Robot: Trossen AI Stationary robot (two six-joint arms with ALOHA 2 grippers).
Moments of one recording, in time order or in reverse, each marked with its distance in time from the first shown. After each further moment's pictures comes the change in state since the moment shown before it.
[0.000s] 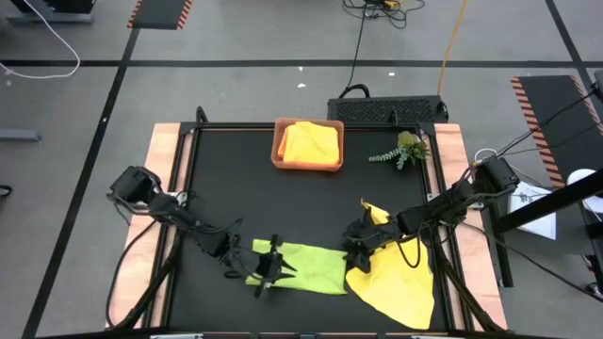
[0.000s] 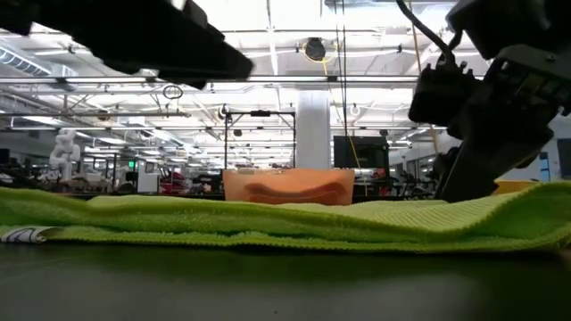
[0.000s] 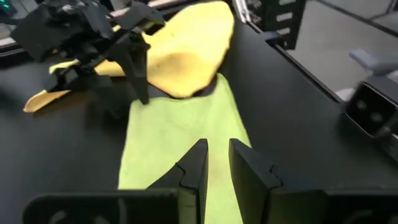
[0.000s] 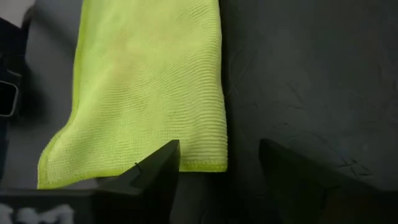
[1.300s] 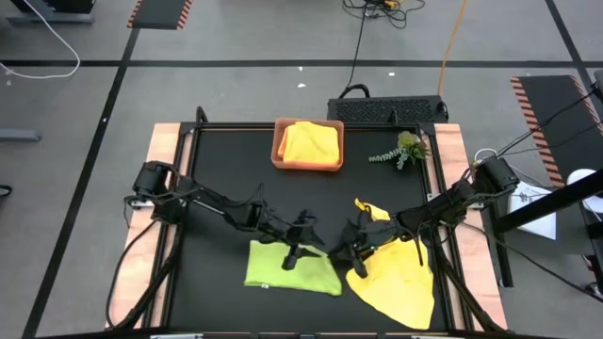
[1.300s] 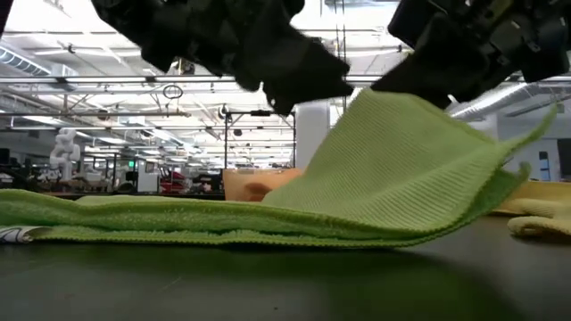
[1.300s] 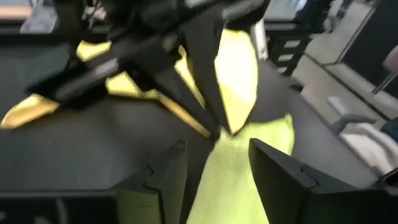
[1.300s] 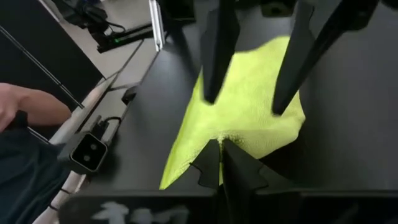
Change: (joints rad) left arm 0.336 0.120 0.182 -0.005 0.452 -0.064; right arm 0.002 0.001 0.046 0.359 0.003 -0.278
